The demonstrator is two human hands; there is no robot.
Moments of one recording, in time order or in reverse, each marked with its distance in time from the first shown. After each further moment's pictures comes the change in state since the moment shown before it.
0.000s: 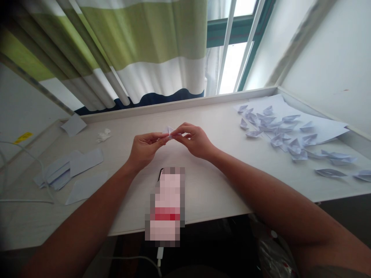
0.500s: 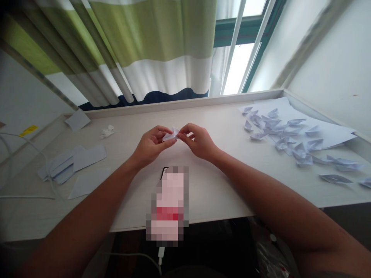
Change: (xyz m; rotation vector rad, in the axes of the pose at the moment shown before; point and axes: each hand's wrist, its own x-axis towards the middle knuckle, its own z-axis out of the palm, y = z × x) left_hand 0.000 0.004 0.001 -0.048 -0.127 -0.080; right_hand 0.000 0.002 0.003 -0.125 0.030 0.039
